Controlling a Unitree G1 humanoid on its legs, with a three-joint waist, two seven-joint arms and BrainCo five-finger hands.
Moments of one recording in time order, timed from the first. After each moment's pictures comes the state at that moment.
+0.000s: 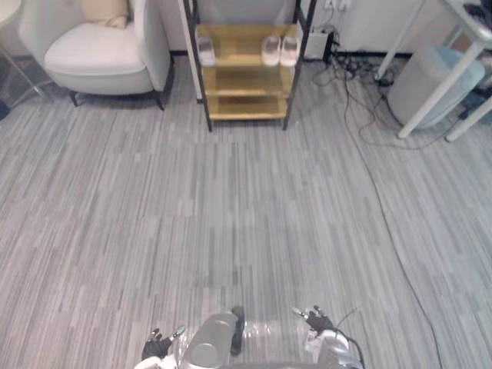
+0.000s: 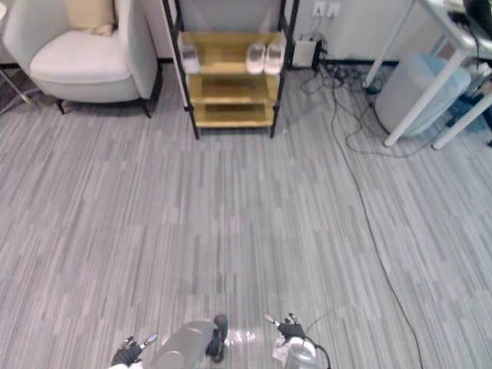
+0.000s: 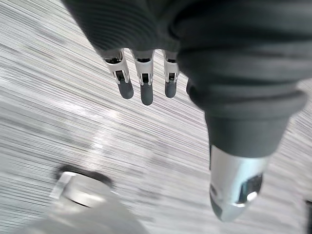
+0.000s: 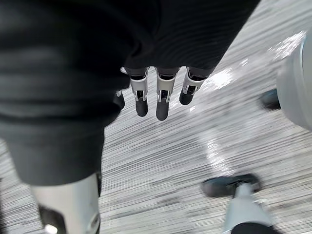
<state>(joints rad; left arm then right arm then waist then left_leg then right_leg) 0.12 0.10 0.21 1.01 -0.18 -0.12 0.08 -0.01 0.04 -0.19 1.07 0.13 -0.08 -0.08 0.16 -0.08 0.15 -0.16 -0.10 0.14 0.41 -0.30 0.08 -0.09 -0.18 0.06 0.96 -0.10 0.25</state>
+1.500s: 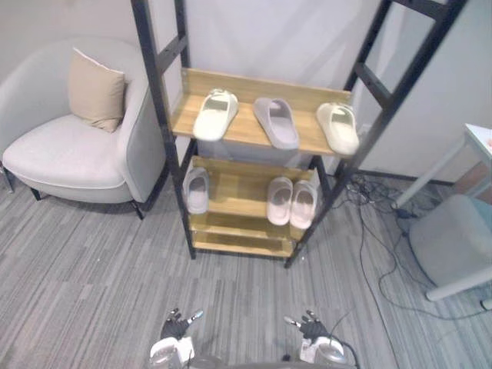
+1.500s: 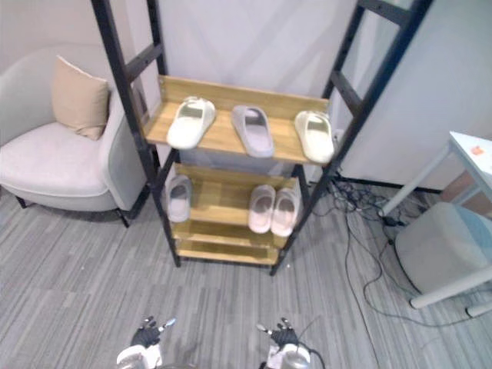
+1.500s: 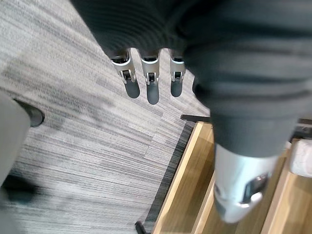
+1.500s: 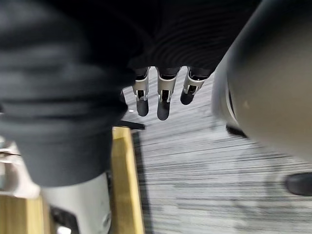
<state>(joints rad) 0.06 0.03 0.21 1.02 -0.14 -0.10 0.06 -0.02 0.05 -0.15 1.06 0.12 -0.08 -0.08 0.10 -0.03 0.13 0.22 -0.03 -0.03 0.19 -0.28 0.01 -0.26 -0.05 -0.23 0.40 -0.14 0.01</state>
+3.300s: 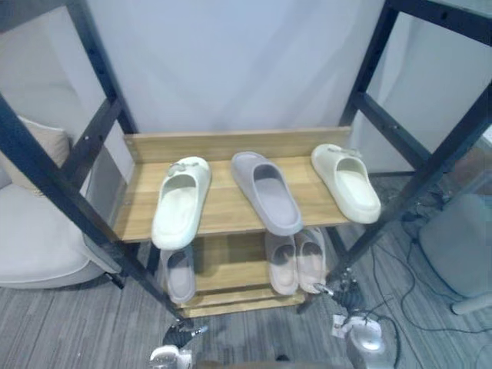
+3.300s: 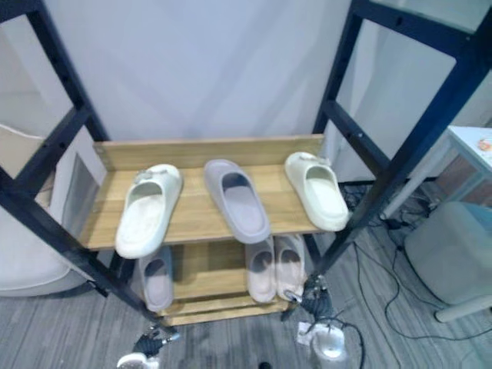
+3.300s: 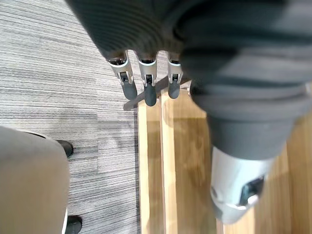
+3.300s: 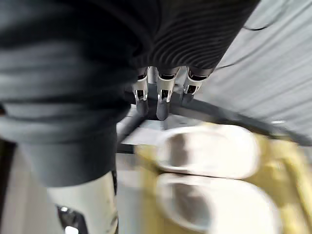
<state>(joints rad) 0.05 0.11 0.04 1.11 -0.05 -0.13 0.07 0.35 -0.06 -0.05 0.04 0.00 -0.12 -0.12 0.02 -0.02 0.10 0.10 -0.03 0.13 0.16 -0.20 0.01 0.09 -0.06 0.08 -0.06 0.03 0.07</state>
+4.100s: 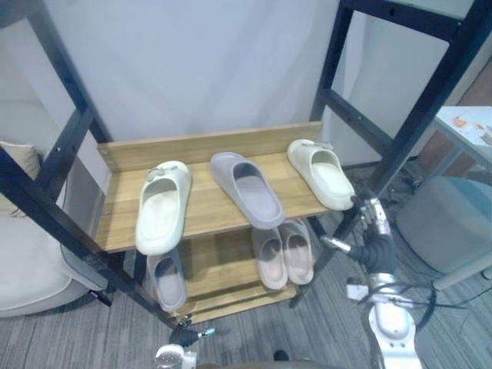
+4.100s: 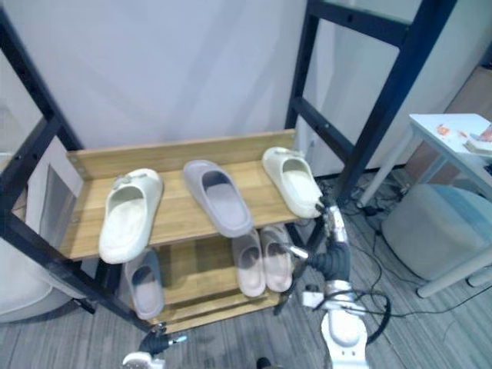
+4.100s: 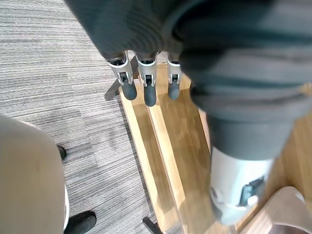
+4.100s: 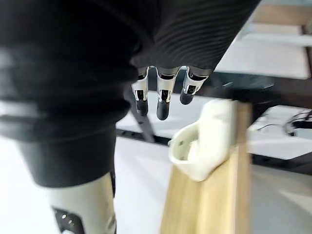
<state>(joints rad) 0.05 0.11 -0.04 1.10 0.01 -0.16 0.05 0.26 -0.12 -0.02 -0.38 -0.07 -0.23 -0.09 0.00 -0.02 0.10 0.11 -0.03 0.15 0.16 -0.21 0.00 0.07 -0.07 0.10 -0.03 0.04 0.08</state>
